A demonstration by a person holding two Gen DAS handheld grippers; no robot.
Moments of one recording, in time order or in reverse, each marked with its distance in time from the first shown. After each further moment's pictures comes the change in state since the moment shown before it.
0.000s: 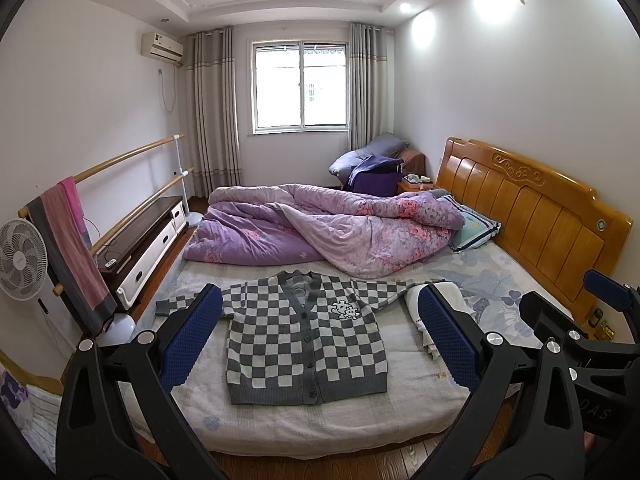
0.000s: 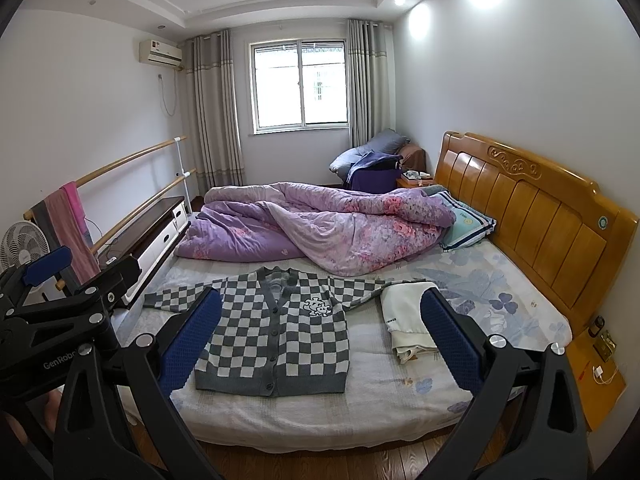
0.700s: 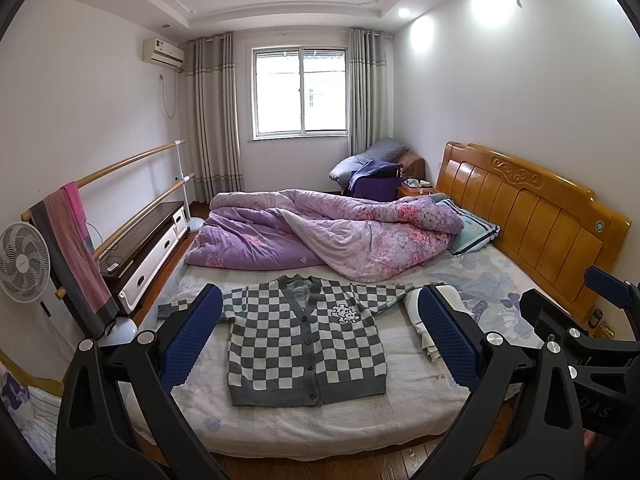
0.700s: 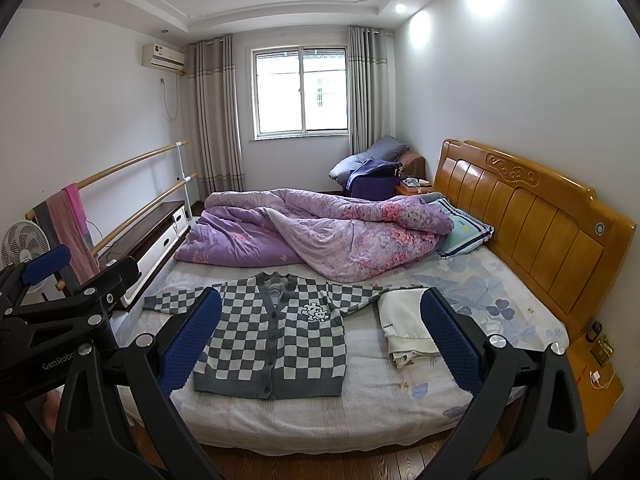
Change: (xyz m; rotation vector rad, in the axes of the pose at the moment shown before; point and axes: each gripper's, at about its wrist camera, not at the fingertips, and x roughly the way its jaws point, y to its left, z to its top) left arm -0.011 -0.011 0.010 0.000 -0.016 0.003; right arm -0.007 -0.004 -0.005 -0.012 -0.030 -0.002
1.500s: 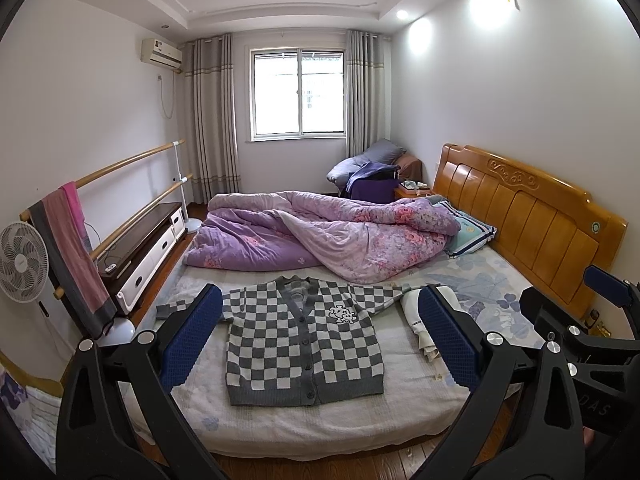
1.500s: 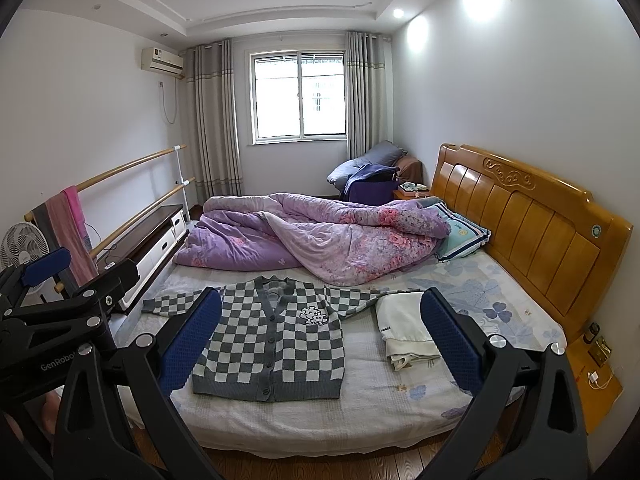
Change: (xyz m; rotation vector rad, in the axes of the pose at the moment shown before) left arm -0.009 -0.014 0.003 0.001 -0.007 -0.004; right arm -0.016 -0.012 0.010 0.002 -0.017 -0.006
